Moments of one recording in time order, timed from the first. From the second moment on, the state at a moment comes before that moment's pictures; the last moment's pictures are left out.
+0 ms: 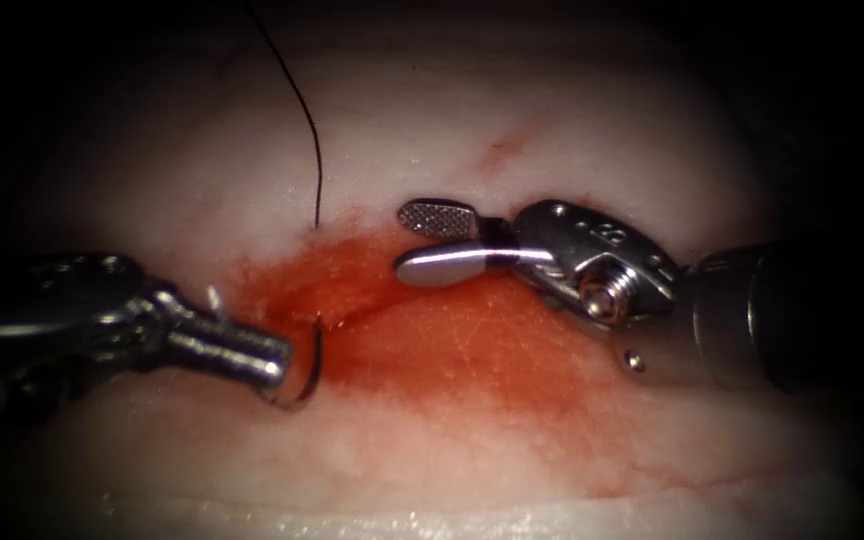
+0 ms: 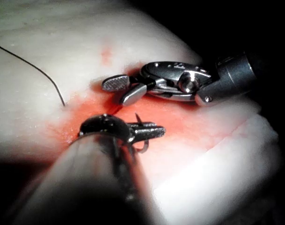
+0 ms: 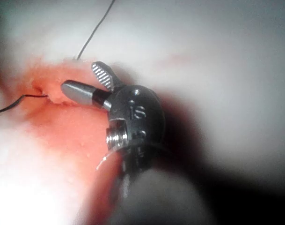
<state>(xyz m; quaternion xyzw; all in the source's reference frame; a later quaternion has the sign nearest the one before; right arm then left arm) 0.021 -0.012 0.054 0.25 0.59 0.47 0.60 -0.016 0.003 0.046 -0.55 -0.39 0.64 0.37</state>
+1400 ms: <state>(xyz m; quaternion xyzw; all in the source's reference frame) 0.020 -0.012 0.050 0.38 0.48 0.58 0.55 -0.021 0.000 0.050 -0.55 0.03 0.82 0.14</state>
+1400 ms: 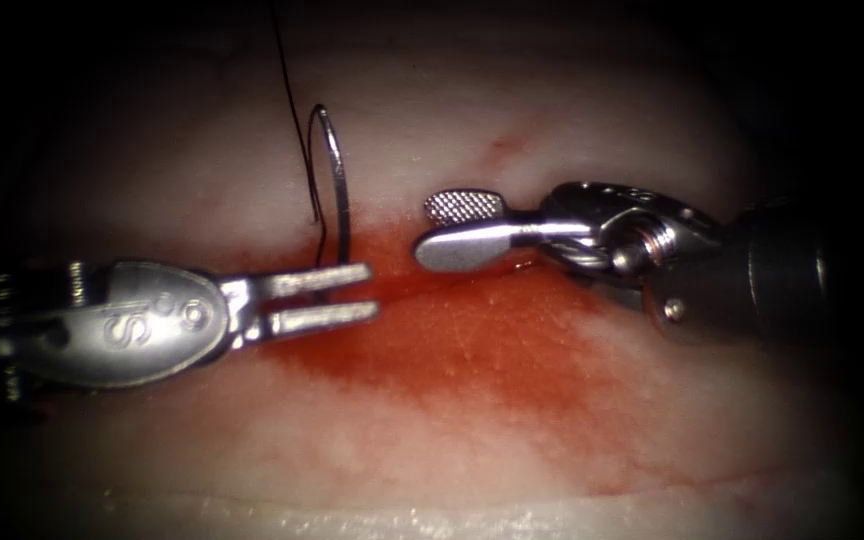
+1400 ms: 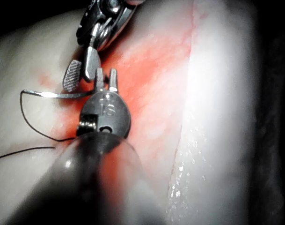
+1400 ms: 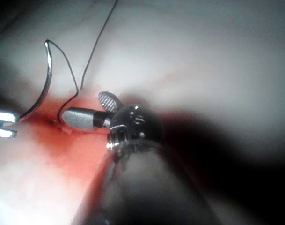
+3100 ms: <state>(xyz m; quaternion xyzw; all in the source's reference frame) 0.025 -0.010 0.051 0.43 0.44 0.59 0.53 -0.020 -0.001 0.050 -0.53 0.06 0.83 0.15</state>
